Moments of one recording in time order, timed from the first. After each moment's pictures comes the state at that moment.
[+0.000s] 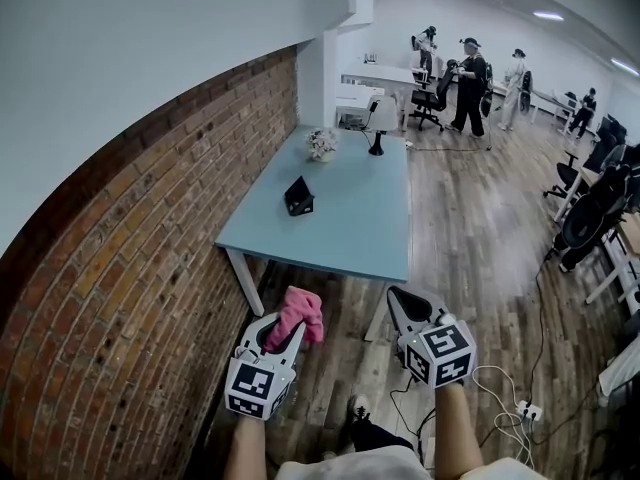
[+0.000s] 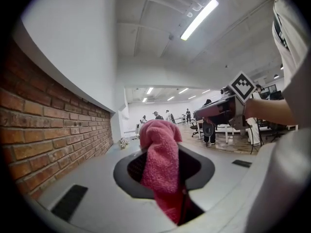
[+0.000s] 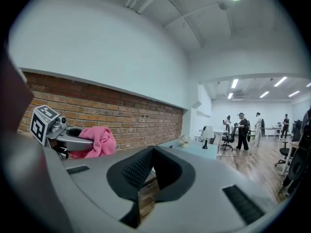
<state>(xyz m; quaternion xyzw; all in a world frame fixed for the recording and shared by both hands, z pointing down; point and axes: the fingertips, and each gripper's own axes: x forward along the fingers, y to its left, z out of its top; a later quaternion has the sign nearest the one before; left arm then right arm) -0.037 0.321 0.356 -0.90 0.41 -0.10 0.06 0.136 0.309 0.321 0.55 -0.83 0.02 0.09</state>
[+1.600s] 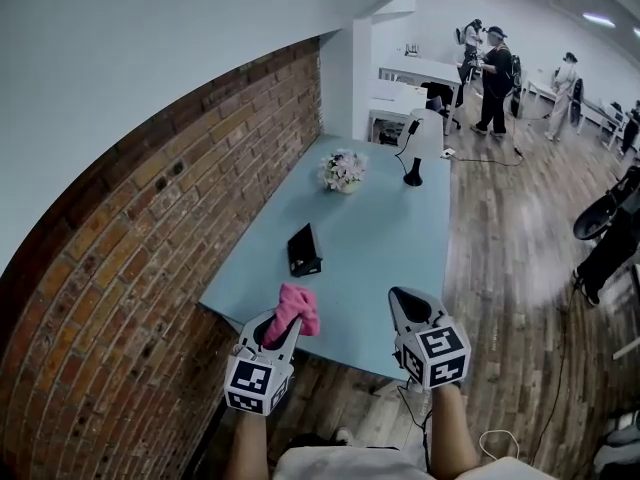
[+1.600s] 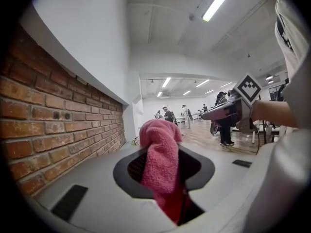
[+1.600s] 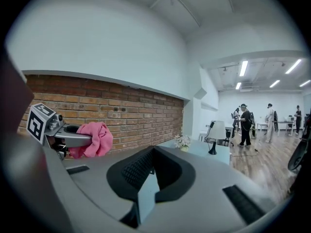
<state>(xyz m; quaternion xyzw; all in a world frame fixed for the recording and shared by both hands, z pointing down) 0.012 -0.046 0.372 -0.86 0.49 -0.11 0.03 0.196 -0.078 0.354 0.51 -0.85 0.05 0.11</state>
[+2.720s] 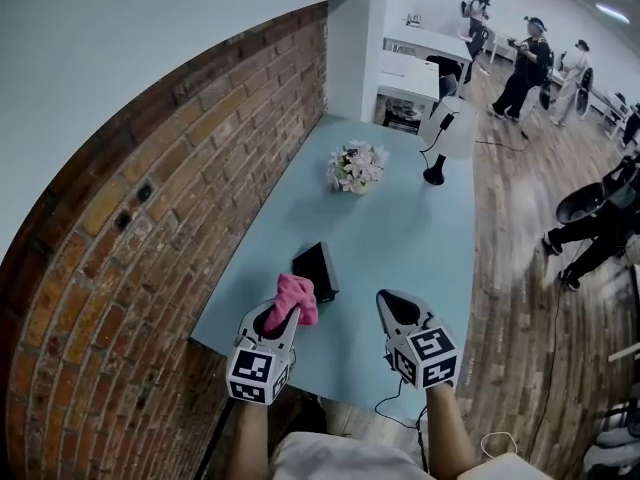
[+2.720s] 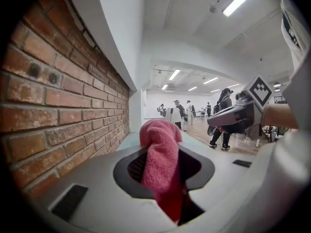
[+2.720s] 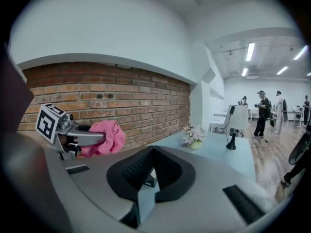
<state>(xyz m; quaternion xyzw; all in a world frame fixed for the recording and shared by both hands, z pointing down) -0.051 -0.246 0.438 -0.86 0.50 -0.11 -0.03 0.115 -0.255 0.427 0.47 -0.86 0.10 0.14</state>
